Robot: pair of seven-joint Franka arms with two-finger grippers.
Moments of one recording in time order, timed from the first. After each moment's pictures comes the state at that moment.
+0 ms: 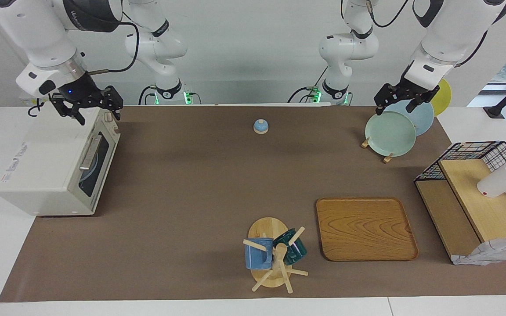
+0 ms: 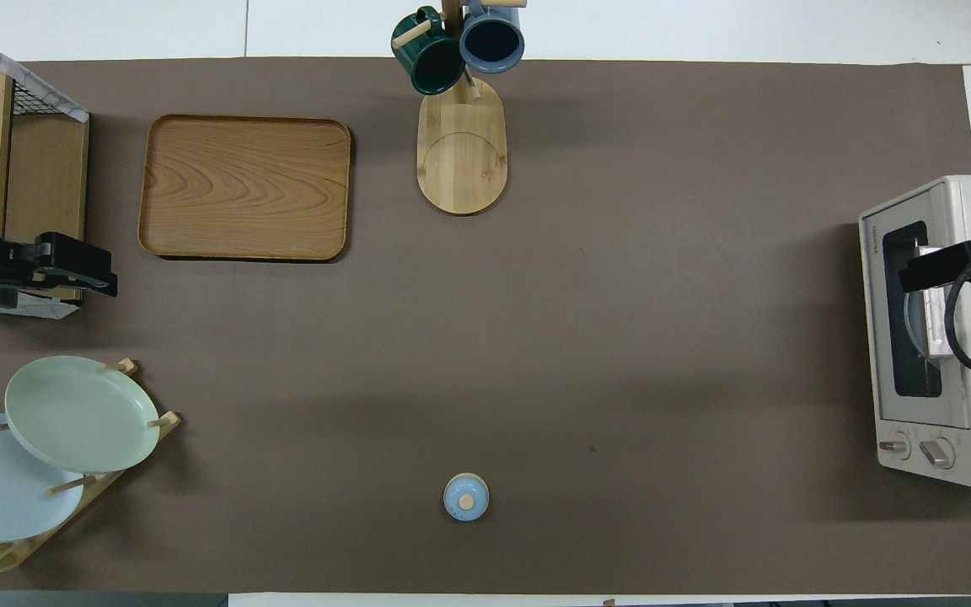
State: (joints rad) left arm -0.03 -0.04 -0.10 -1.59 -0.04 1.47 -0.16; right arm 0.05 -0.03 -0.11 -1.62 0.00 1.54 -0.21
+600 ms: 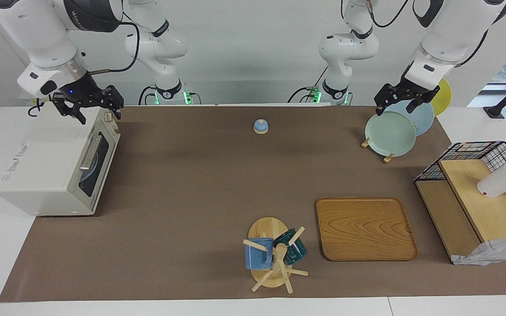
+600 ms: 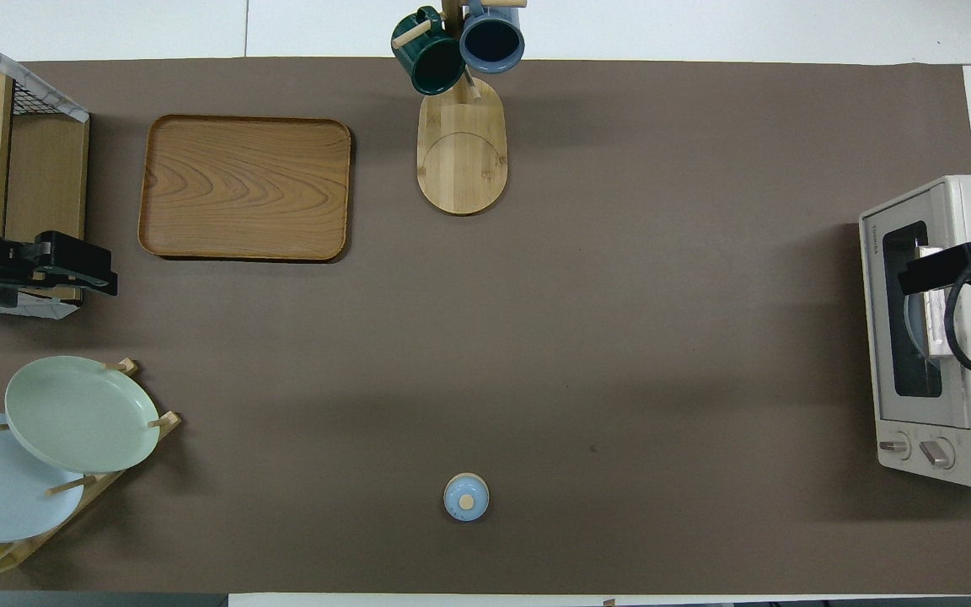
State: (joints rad) left arm -0.03 -0.04 -0.10 -1.59 -0.04 1.47 -0.16; right arm 0.05 -0.03 -0.11 -1.62 0.00 1.53 -0.21
